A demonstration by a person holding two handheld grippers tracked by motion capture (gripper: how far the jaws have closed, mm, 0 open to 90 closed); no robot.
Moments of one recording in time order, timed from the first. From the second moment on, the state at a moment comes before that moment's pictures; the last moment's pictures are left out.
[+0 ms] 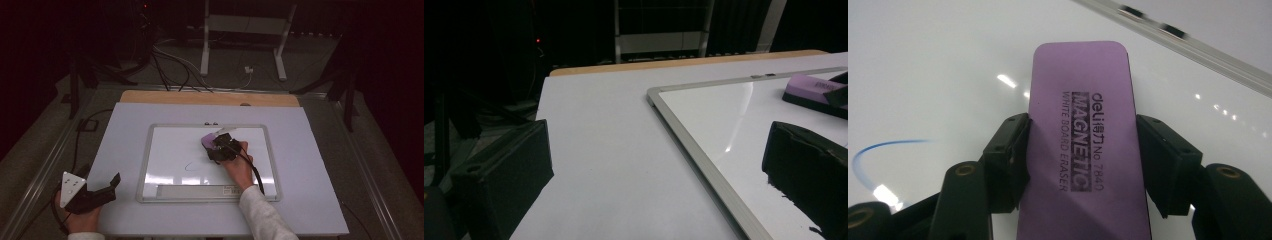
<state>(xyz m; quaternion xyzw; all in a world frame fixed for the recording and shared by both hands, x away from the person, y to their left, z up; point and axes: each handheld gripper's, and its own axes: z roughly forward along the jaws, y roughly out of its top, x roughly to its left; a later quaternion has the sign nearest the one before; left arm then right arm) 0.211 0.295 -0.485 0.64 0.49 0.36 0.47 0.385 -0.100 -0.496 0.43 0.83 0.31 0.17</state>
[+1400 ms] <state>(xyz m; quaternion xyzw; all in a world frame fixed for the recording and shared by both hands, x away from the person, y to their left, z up) 0.211 0.294 -0.486 0.64 0.49 0.36 0.47 0.334 -0.053 -0.498 0.30 0.88 0.35 0.09</state>
